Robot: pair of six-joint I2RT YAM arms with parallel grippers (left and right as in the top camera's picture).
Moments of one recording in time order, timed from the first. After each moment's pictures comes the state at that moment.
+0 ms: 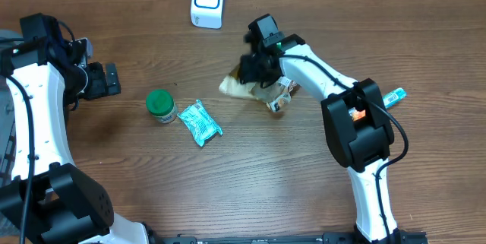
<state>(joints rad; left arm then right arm) 0.34 1.73 1.58 -1.19 0.07 0.08 0.47 2.30 1.77 -0.69 -0.31 0.26</state>
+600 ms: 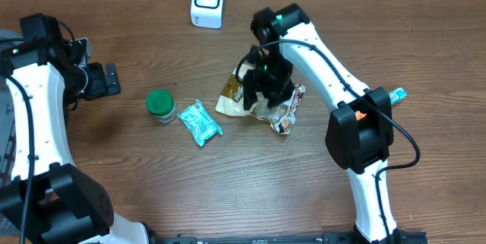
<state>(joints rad) 0.34 1.73 1.58 -1.19 0.07 0.08 0.48 2.30 2.10 -1.58 -0.41 0.20</state>
